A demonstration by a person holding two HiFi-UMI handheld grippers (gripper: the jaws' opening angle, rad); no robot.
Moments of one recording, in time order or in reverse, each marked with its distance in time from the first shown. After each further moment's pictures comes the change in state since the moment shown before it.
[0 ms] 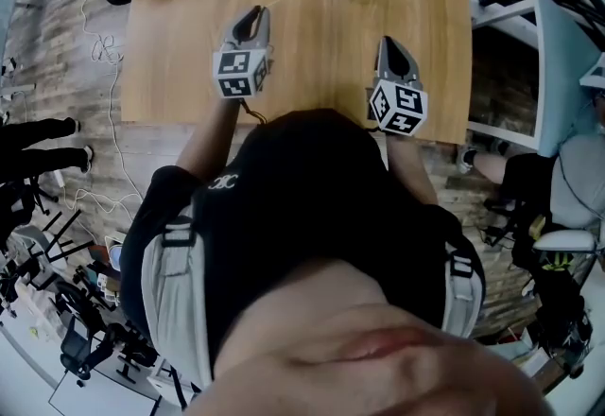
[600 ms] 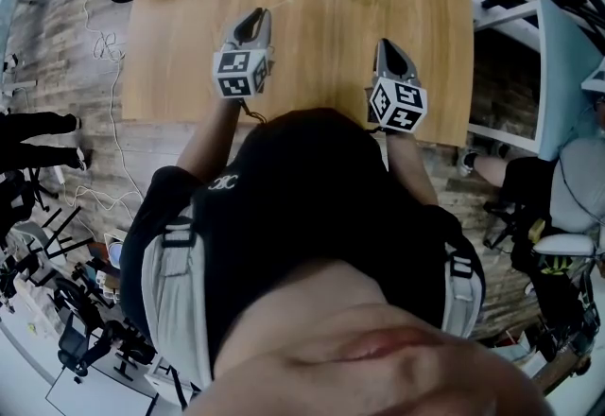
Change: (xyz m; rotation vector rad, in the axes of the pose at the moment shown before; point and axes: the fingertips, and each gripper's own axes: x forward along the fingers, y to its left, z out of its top) left arm -0.001 0.000 -0.006 -0.033 0.026 -0.001; right arm 0.009 -0.001 -0.020 0.032 0.095 0.022
